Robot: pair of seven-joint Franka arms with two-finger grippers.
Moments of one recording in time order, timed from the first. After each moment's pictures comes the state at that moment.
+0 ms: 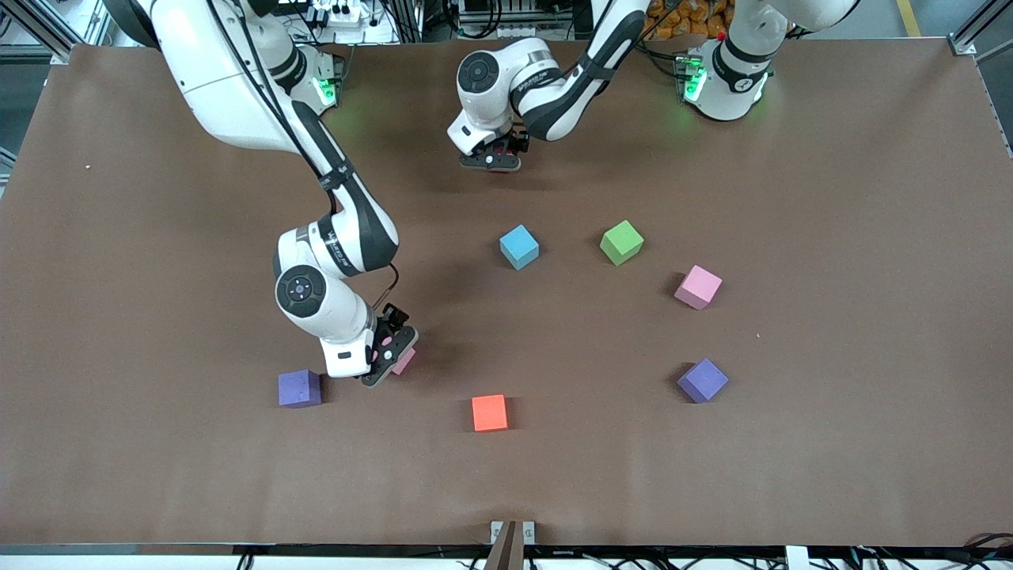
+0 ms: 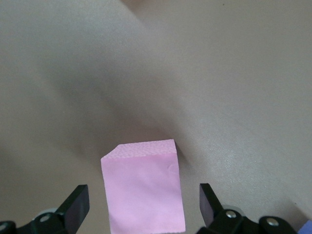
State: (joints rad) left arm -0.94 0.54 -0.29 -1.97 -0.07 2.34 -1.04; right arm 0.40 0.69 -0.01 -1.62 0.12 2.36 -0.58
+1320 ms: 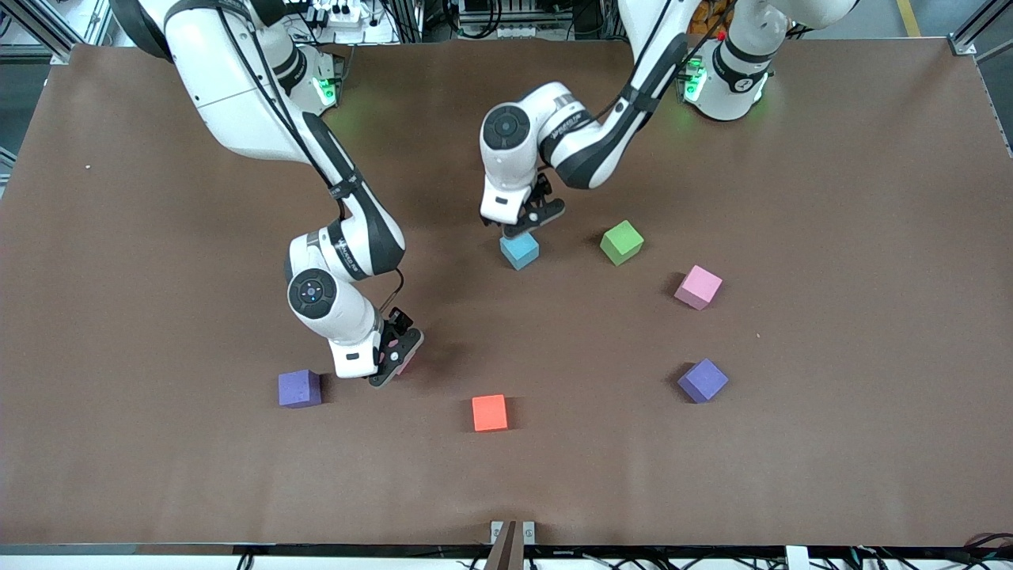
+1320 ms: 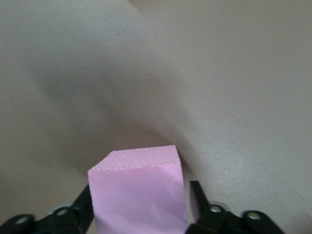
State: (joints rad) left arm -0.83 0.57 -0.10 -1.79 -0.01 2.25 -1.45; right arm 0.41 0.73 -0.02 -1.63 0.12 2.42 -0.58
